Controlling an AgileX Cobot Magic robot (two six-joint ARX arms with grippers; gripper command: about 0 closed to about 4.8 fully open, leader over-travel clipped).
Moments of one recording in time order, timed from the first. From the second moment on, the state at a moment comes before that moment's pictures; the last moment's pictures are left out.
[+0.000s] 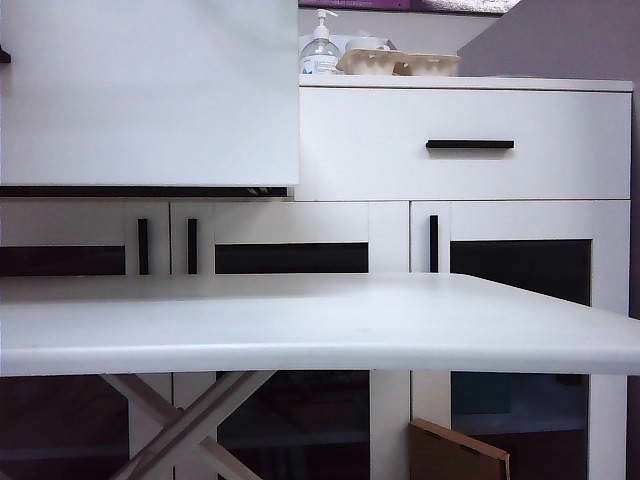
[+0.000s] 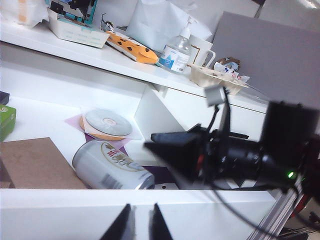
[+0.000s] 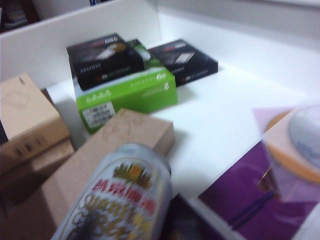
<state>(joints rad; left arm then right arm) 0.07 0.49 0.91 -0.31 0.38 -0.40 0.71 2.15 2.24 -0.29 -0.33 0.05</state>
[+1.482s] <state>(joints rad) 0.07 0.63 1.01 -0.67 -0.02 0.01 0.74 1.69 2.39 -1.06 0.05 -0.05</state>
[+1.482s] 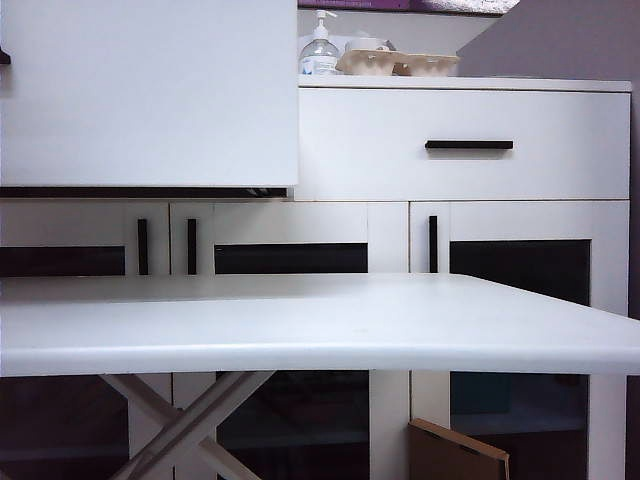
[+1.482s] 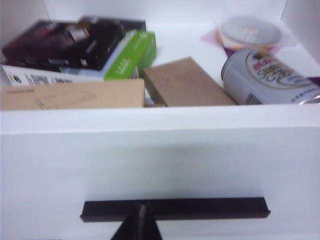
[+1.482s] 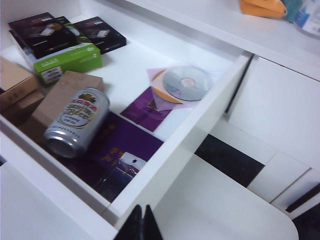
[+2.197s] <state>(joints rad) 0.03 0.71 0.94 -0.50 0.04 -0.06 0.74 1.27 1.76 -0.77 0.05 -0.03</state>
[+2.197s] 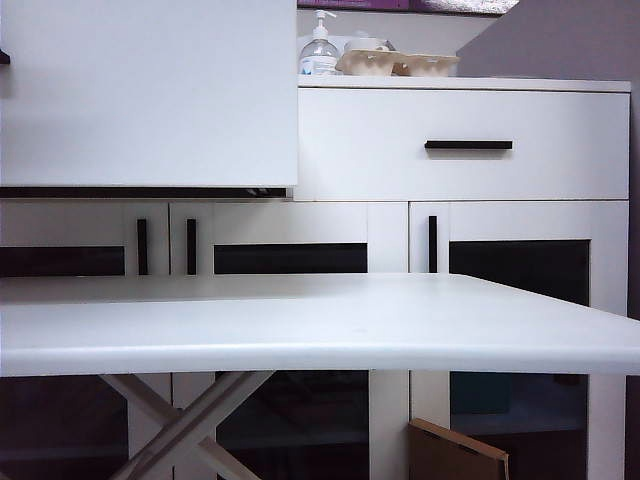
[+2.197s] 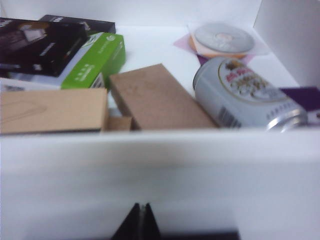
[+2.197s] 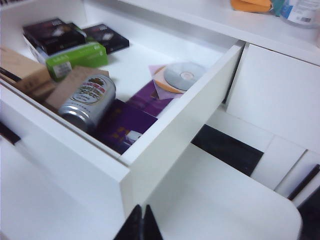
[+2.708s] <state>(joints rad) -0.10 0.77 0.79 -0.23 -0.04 -0.11 0.74 1.16 1.62 -0.63 0.03 0.00</state>
